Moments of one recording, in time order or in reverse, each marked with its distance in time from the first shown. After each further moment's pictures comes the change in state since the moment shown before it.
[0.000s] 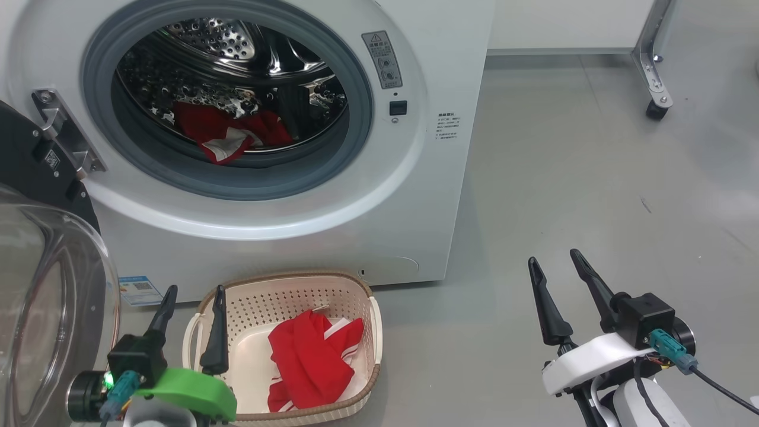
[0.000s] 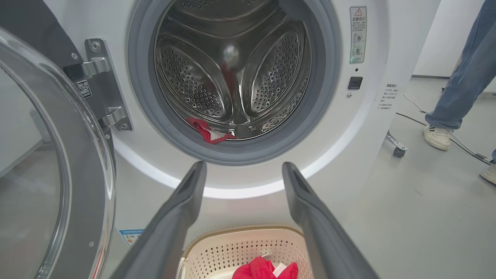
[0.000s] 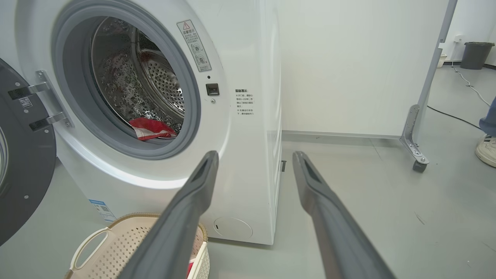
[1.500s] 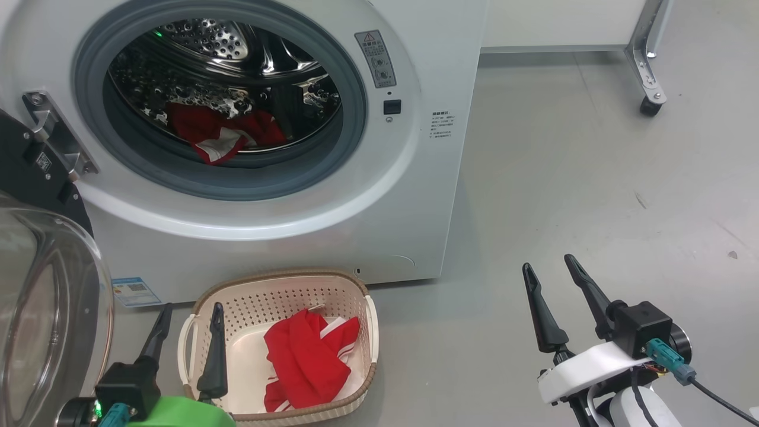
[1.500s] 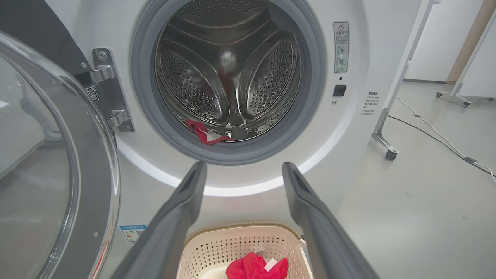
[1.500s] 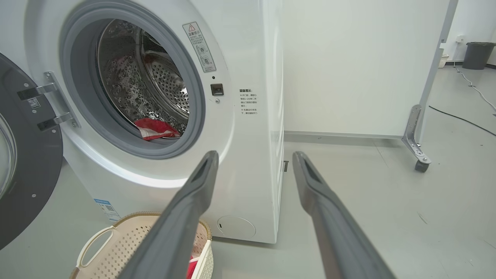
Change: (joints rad) left arm 0.183 0.011 0.009 -0.296 0.003 0.058 0.099; right arm 0.039 0.003 0.016 -0.046 0.000 -0.002 0.000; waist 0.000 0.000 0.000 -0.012
